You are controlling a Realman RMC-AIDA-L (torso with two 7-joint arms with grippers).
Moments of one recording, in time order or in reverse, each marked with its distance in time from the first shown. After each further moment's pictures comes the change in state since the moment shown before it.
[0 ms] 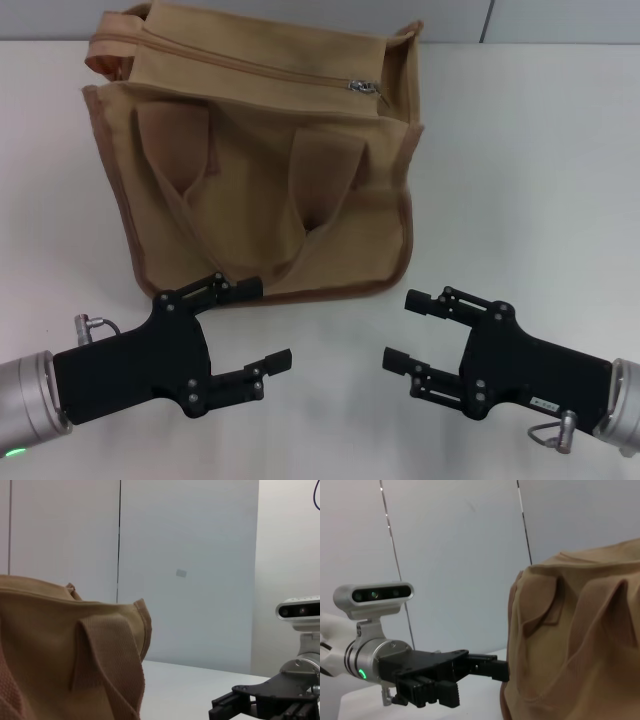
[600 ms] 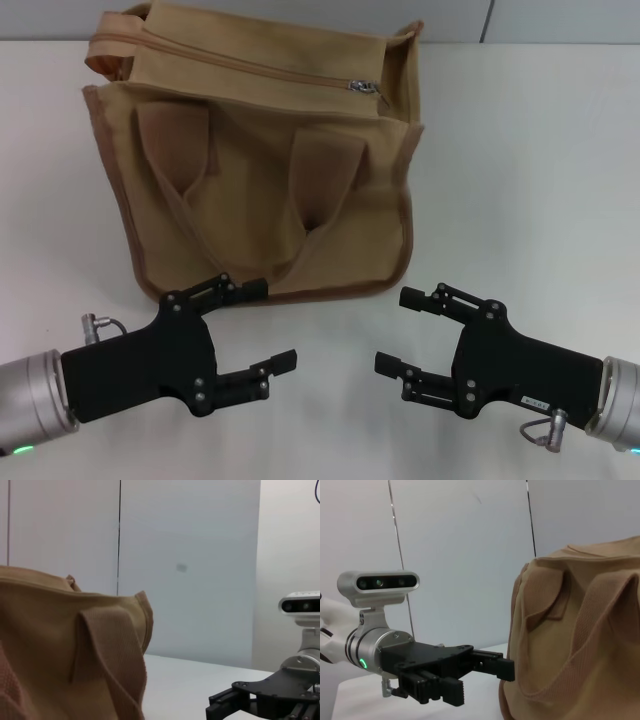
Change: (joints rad) left arm -0.009 -0.003 0.008 -0.007 0.002 -0.023 0.000; right arm 0.015 0.000 -0.001 0.018 0.000 0.023 -0.053
